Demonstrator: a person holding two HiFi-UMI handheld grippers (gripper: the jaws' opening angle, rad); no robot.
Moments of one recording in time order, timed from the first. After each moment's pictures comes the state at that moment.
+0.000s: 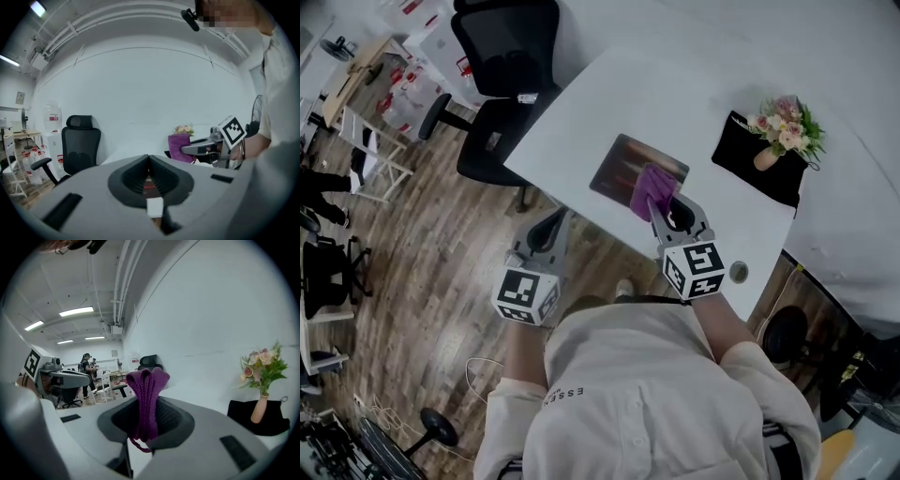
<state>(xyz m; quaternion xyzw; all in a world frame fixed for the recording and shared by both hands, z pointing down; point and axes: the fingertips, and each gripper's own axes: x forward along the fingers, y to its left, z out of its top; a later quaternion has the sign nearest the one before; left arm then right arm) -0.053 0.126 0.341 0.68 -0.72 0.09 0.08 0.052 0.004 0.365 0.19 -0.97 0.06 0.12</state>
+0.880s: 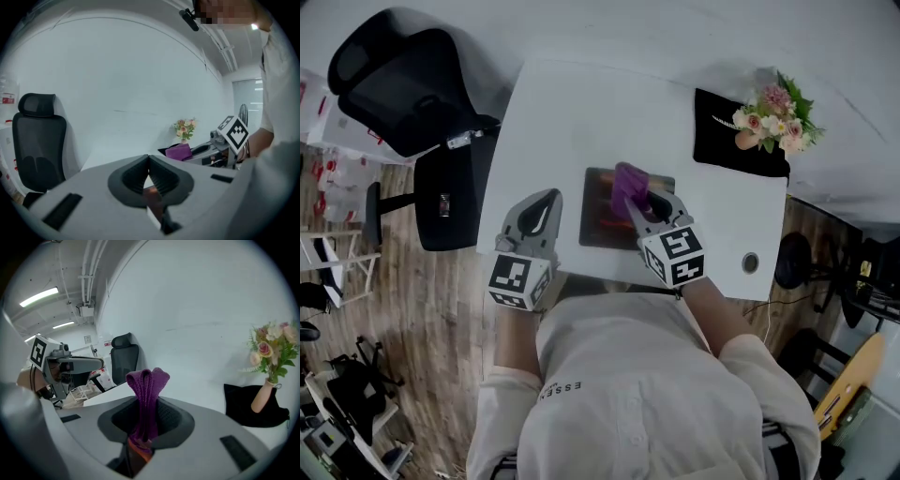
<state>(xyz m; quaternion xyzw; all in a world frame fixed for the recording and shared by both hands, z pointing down) -0.164 -0.075 0.382 0.80 -0.57 0.11 0.11 -0.039 -0.117 0.435 0.31 -0.91 0.14 0.23</state>
